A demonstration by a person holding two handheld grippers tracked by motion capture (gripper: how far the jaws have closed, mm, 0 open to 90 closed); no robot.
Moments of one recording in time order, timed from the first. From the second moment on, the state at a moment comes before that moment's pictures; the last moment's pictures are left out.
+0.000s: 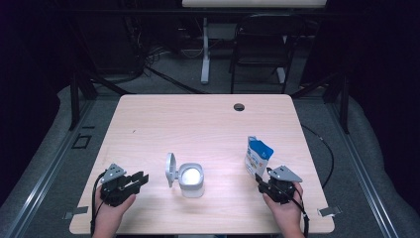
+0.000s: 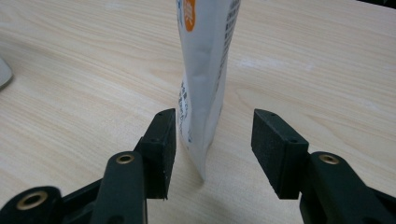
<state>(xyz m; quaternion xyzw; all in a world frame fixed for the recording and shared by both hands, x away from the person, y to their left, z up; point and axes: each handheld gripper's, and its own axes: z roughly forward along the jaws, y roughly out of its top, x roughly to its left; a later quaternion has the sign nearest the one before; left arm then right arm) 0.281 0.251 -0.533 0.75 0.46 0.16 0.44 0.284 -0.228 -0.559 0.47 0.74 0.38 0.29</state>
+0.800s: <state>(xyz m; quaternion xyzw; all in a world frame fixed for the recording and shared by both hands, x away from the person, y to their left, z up) 0.281 0.225 -0.508 0.78 0.41 0.15 0.45 0.273 -0.221 -0.563 0.47 0.74 0.39 0.28</state>
